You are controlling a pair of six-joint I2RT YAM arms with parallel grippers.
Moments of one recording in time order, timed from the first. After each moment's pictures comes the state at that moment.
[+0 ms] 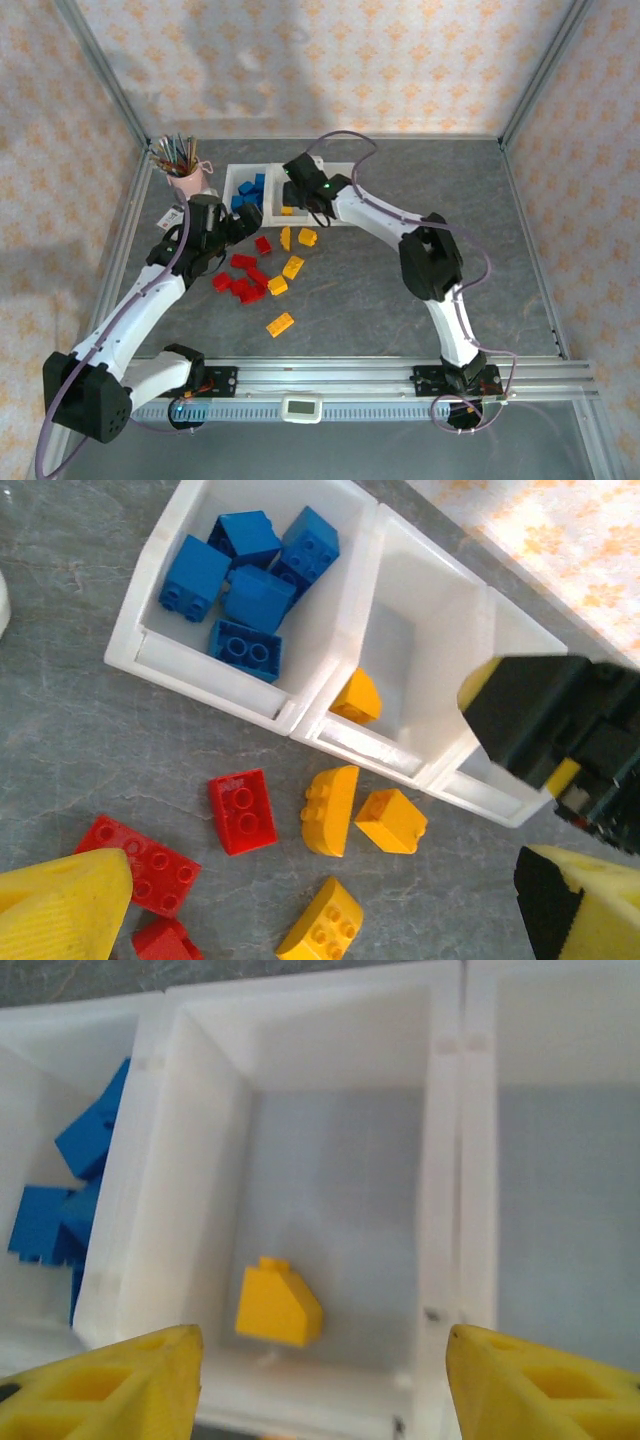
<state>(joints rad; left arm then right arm) -0.26 1.06 0.84 -0.46 -0.05 -0.78 0.75 2.13 1.83 -0.56 0.22 0.63</state>
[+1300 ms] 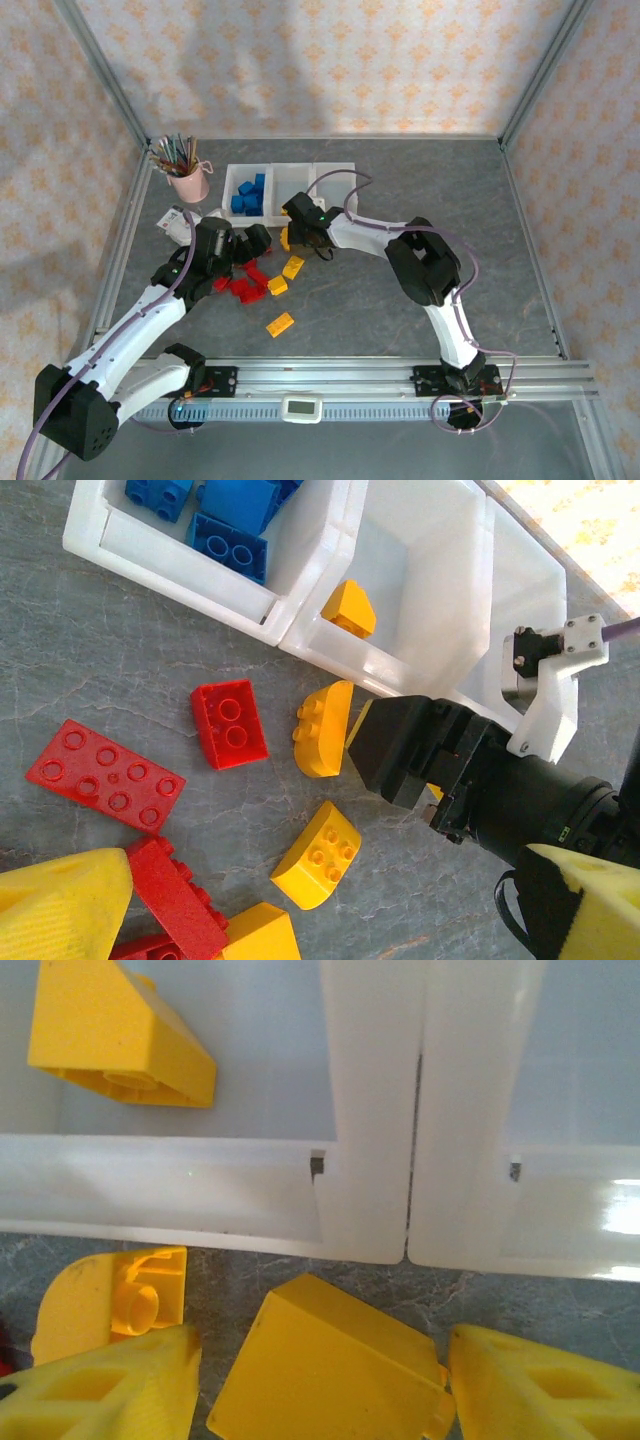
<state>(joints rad) -0.37 0.96 0.69 -0.42 -0.06 -0.86 0.81 2.15 1.56 -0.45 0.19 0.72</state>
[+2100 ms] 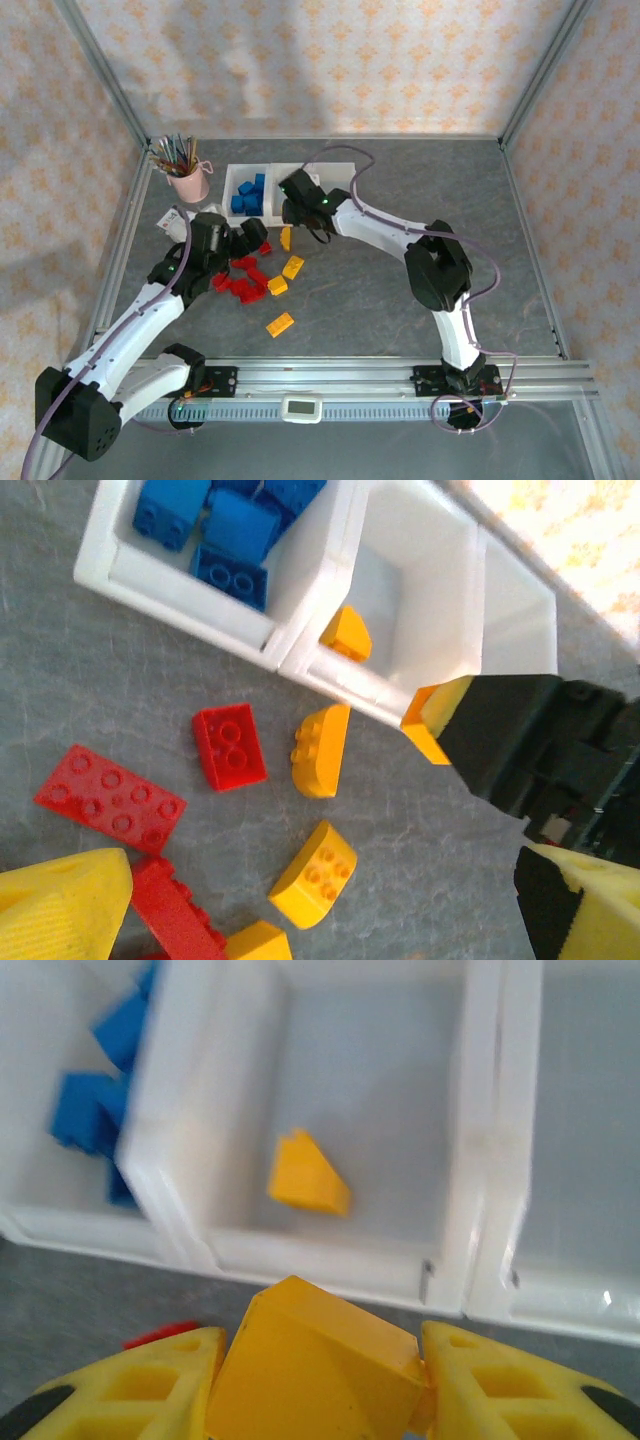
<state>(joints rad) -0.32 0.96 0.73 -0.42 -0.06 -0.83 0.81 2.07 1.75 -0.55 0.20 0.65</state>
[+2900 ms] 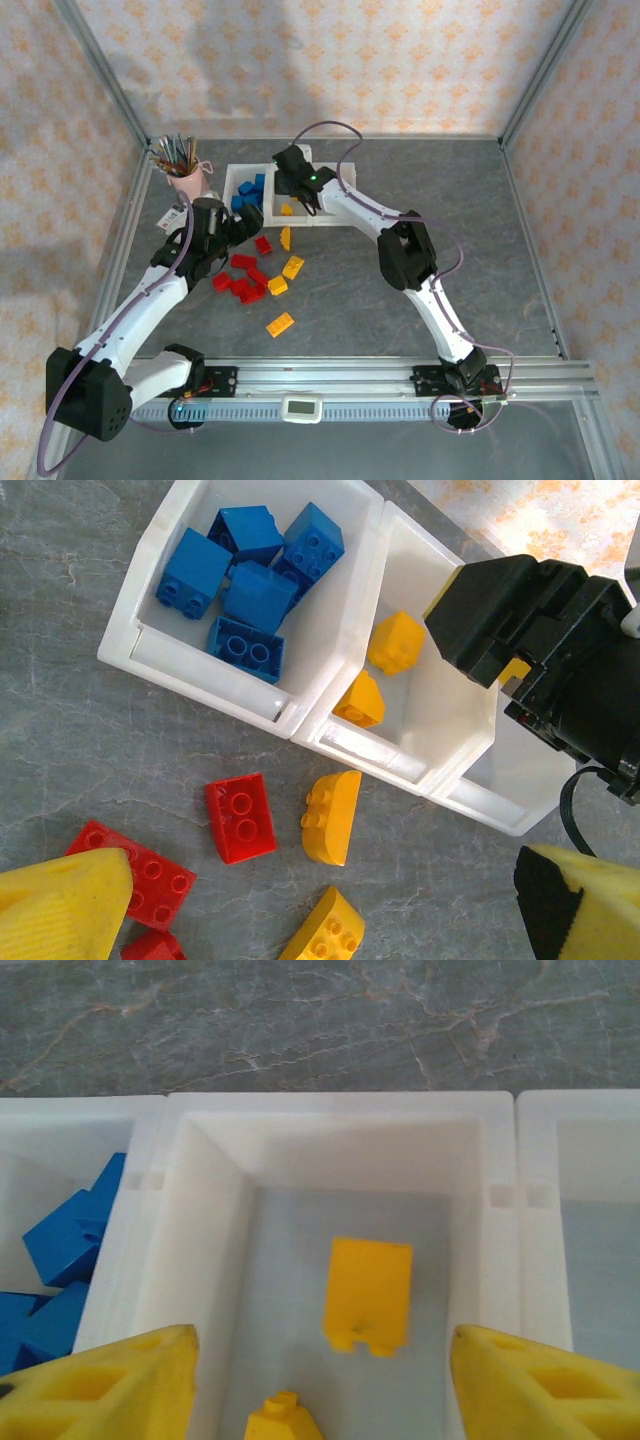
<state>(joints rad) -0.26 1.07 0.79 -0.39 -0.06 -0.80 0.73 2.40 2.19 -0.59 0.29 0.55</state>
